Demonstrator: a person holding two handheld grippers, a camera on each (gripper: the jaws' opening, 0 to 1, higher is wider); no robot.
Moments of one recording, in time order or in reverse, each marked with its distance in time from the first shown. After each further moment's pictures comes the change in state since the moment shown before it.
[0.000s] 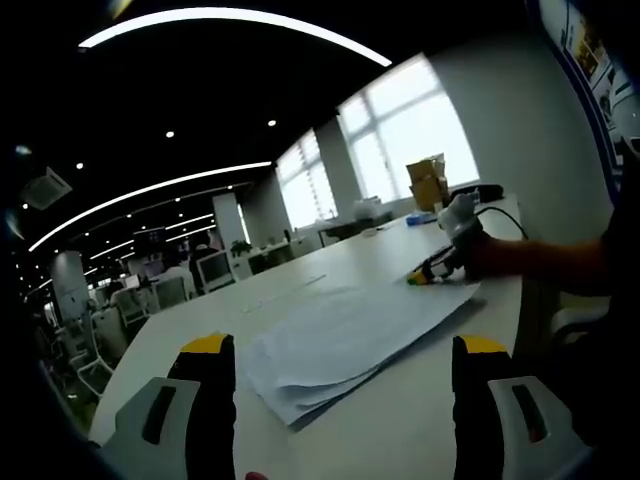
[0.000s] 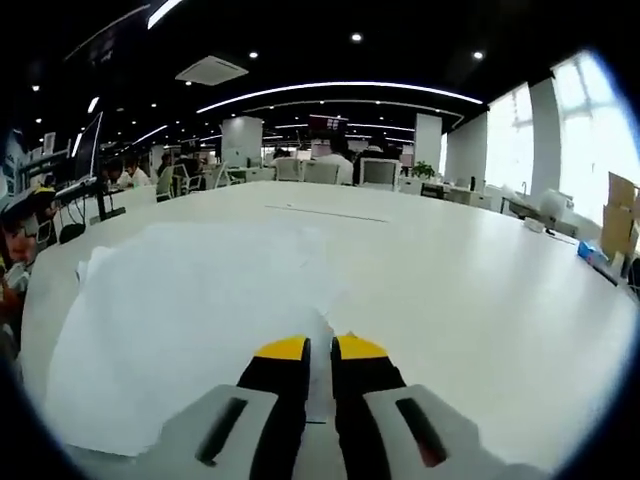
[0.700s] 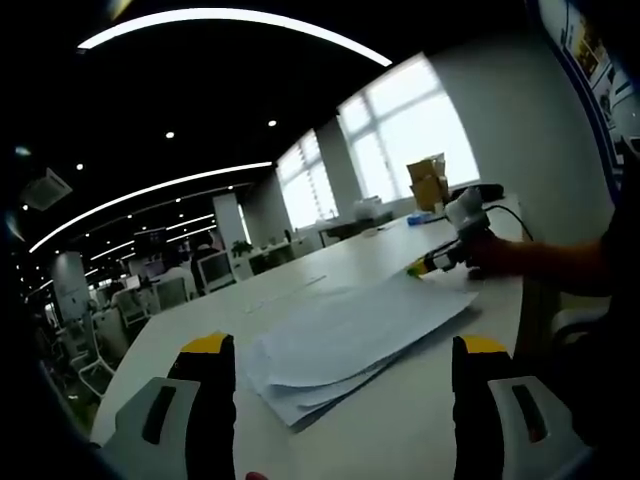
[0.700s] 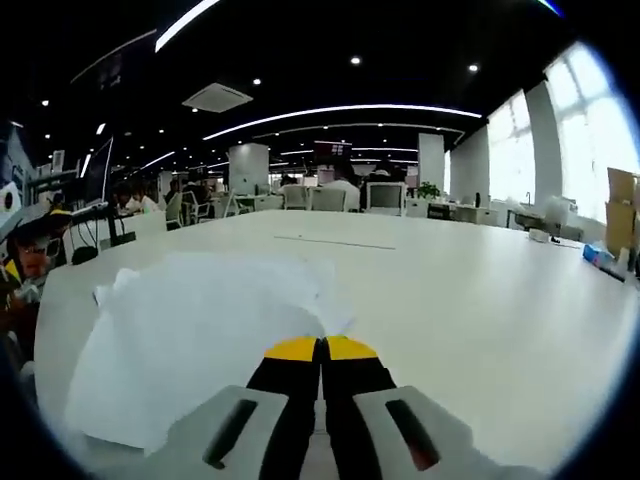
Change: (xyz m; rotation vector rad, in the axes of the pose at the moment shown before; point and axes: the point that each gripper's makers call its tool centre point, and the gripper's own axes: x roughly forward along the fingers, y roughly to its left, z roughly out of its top) left arm 0.000 0.001 0.001 0.002 0.000 0.003; right arm -0.020 0.017 0.025 0.033 -0.149 0.045
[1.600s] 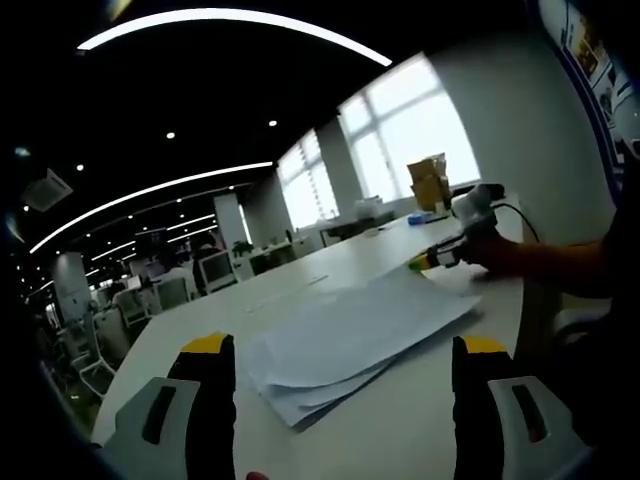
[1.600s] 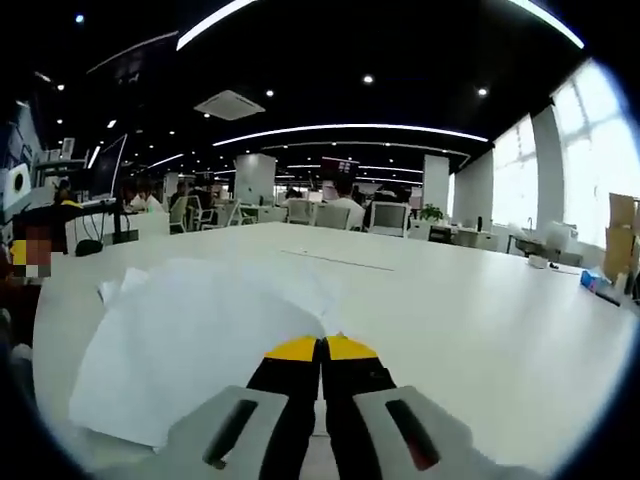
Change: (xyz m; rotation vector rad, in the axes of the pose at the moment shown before) left arm -0.001 0.002 0.002 0.001 -0.001 0.007; right arm -0.009 0.018 0.010 -0.080 -0.042 0.001
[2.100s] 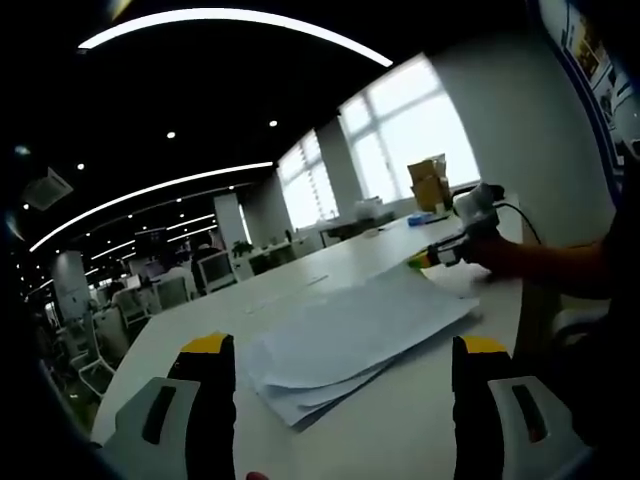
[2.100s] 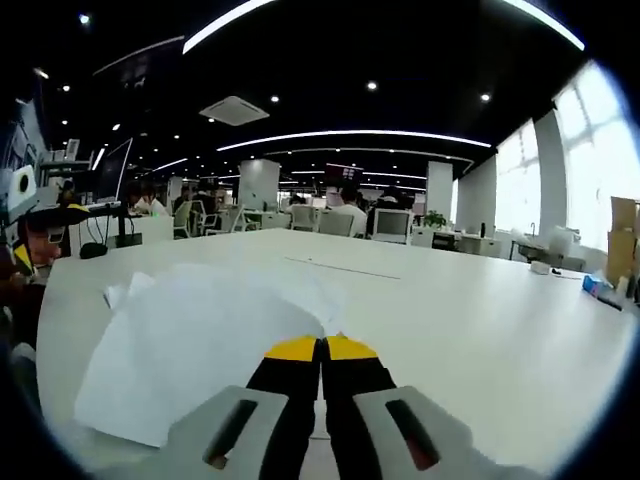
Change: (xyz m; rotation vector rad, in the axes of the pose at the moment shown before) left arm -0.001 -0.001 0.000 -0.003 -0.002 -0.005; right arm -0.006 0.005 0.008 -0.006 -0.036 0.007
